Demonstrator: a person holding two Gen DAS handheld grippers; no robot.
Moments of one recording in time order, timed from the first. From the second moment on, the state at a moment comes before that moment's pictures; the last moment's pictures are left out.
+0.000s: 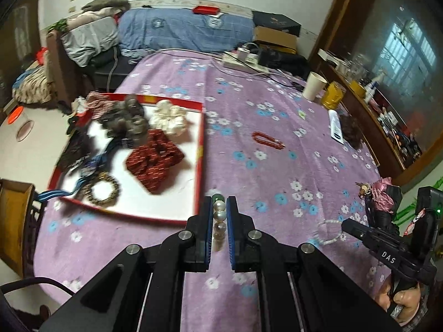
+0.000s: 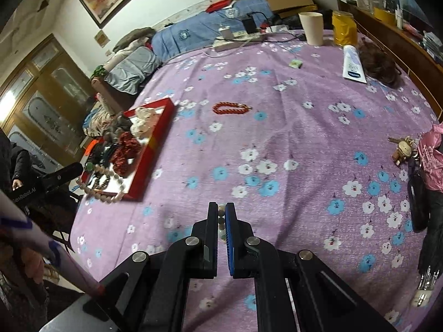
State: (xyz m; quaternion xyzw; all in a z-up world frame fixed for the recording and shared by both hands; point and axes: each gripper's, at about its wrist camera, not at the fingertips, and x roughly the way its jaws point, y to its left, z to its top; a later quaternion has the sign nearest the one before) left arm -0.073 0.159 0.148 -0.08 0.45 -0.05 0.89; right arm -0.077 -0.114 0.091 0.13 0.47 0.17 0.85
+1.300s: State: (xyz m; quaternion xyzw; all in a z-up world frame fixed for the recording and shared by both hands) left arm 0.056 0.316 0.066 -0.10 0.52 -0.05 0.85; right arm 0.036 0.127 0.051 0.12 0.55 0.23 0.80
